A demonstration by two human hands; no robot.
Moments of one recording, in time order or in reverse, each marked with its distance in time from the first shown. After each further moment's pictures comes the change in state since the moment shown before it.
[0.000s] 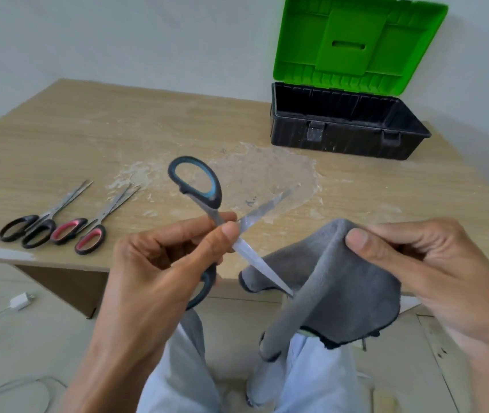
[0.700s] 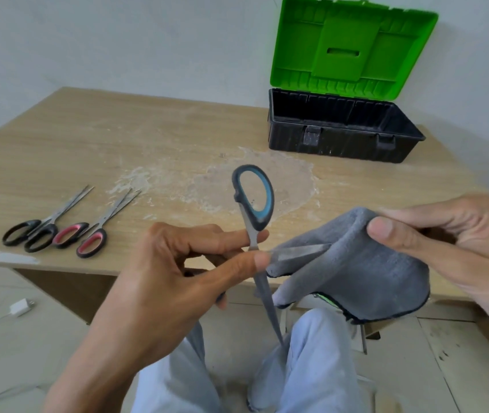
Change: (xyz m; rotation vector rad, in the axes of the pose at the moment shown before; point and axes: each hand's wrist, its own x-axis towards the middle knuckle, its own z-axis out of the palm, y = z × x) left_hand -0.004 0.016 -0.002 0.302 -0.337 0.166; right_hand 0.002 -0.020 -0.024 -0.191 -0.009 -0.084
